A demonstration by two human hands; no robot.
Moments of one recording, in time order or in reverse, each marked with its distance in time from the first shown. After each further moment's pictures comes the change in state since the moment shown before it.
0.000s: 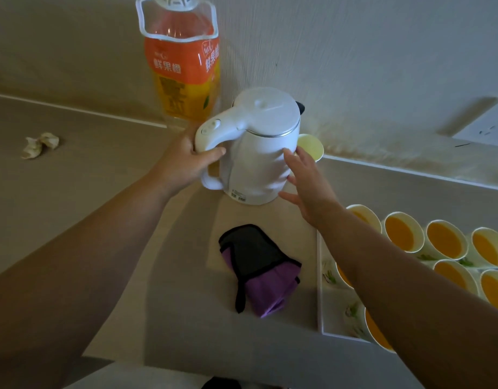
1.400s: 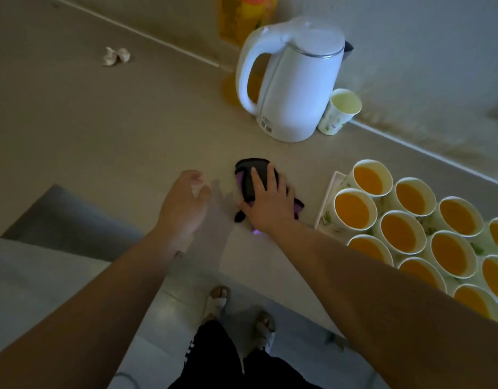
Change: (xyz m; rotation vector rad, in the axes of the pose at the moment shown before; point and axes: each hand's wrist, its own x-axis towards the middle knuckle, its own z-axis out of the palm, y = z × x) left_hand -0.212 -0.038 0.075 0.153 0.402 -0.545; right_hand -0.082 0.130 0.022 -1.481 -0.319 -0.378
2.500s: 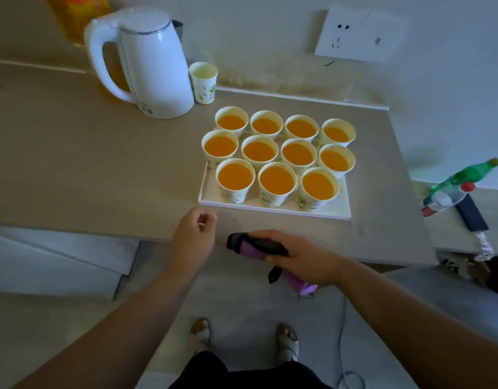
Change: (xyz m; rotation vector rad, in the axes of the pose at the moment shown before) left_hand -0.187 0.026 0.136 0.052 -0.180 0.196; right_hand -0.286 0.164 -0.009 0.609 -0.207 -0.065
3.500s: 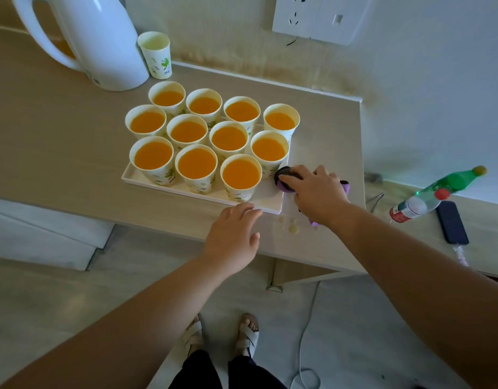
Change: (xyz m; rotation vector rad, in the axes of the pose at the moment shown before) left_hand -0.054 0.080 0.176 0.606 -0.316 0.398; right_hand -0.010 0.150 -0.136 -0.997 0.319 0.124
